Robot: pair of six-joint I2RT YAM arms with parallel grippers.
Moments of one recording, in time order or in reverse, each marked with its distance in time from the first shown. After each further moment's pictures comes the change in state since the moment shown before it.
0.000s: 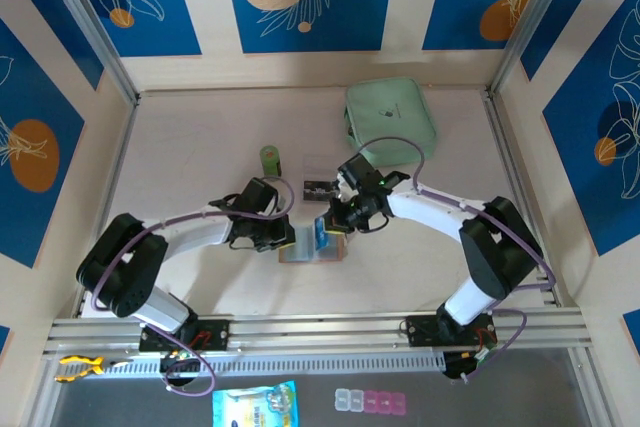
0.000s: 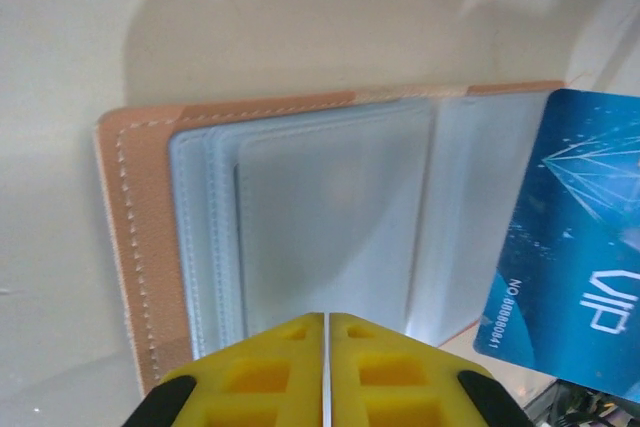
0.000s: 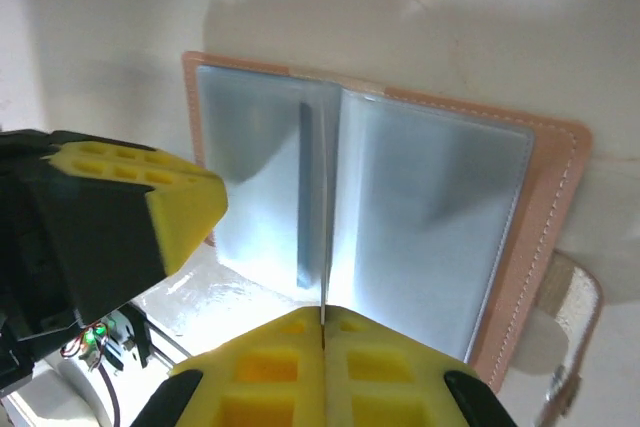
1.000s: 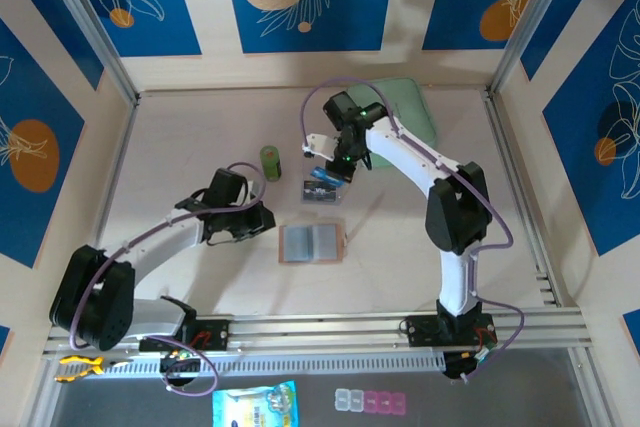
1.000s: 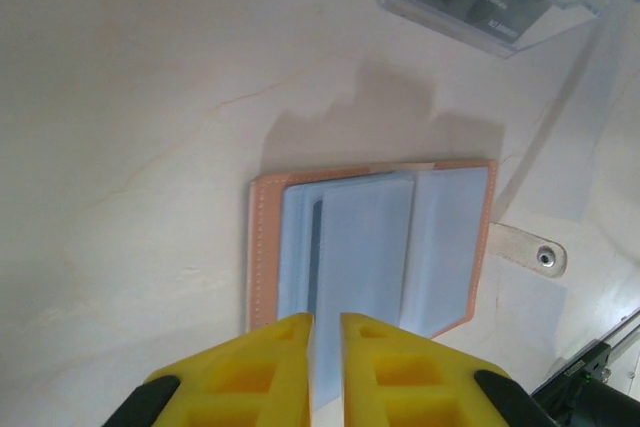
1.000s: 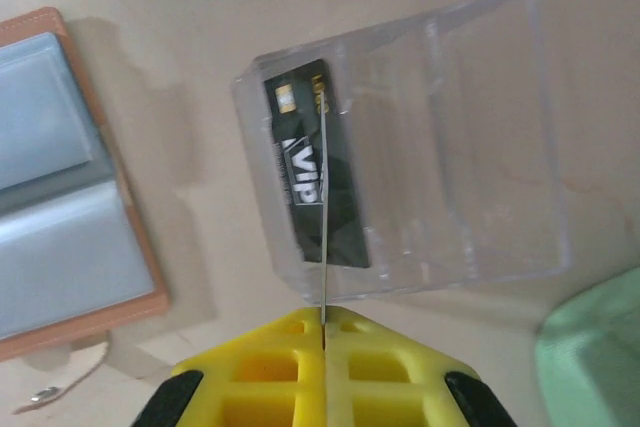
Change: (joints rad) left arm 0.188 -0.212 -0.045 -0.092 0.005 0.072; right arm -0.096 0.410 0.801 -0.528 0.289 -1.386
